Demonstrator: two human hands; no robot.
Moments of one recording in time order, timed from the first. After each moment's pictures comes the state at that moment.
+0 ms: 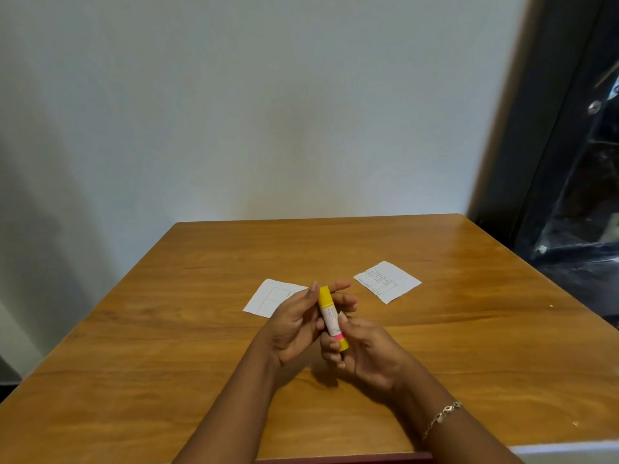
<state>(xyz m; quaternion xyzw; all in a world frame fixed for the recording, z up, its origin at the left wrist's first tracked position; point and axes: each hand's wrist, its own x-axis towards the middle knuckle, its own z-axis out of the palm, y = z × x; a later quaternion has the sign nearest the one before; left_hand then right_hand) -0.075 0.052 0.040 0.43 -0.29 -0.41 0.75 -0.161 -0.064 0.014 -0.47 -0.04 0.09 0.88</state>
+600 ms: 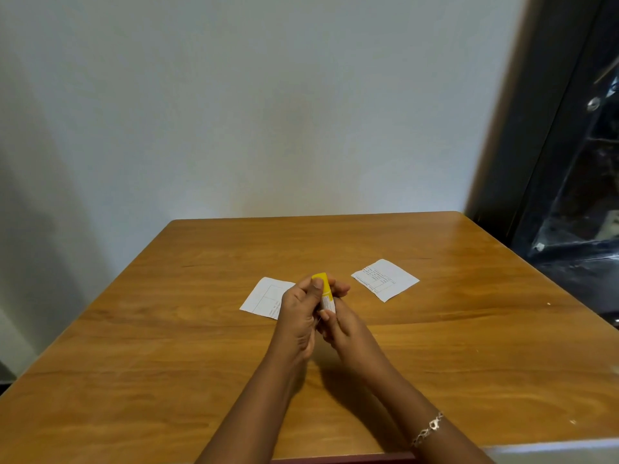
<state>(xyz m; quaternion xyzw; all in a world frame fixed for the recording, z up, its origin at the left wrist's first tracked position) -0.096 0.032 0.044 0.51 -0.24 -0.19 0.80 -0.153 -0.043 0.020 -0.81 0.02 -0.19 0.56</state>
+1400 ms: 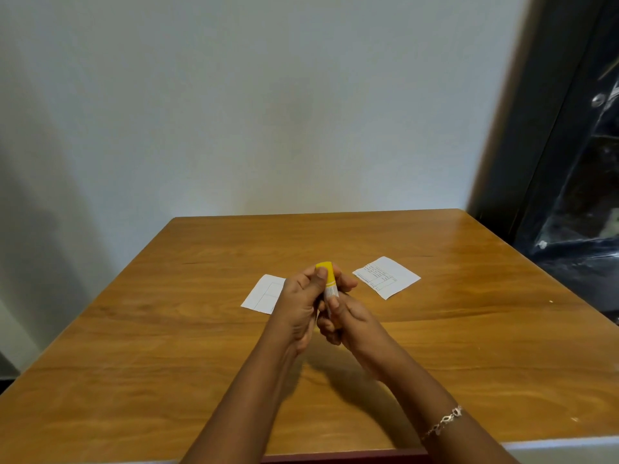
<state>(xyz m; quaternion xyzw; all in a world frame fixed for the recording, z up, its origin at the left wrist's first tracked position) -0.100 0.042 0.069 0.50 -0.28 -0.24 0.78 -0.161 -0.048 0.040 -0.66 -0.03 -0.11 0.74</state>
